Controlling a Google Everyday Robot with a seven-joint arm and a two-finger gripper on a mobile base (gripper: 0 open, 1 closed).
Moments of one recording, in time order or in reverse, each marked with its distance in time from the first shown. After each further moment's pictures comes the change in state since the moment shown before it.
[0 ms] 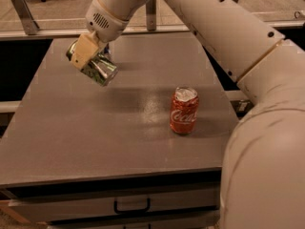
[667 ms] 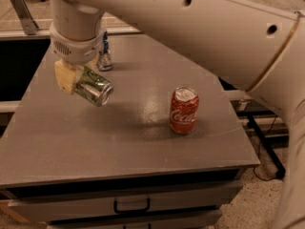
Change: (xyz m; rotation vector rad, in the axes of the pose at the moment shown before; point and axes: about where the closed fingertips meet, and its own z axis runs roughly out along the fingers) arm 0.020 0.058 0.022 0.297 0.259 0.072
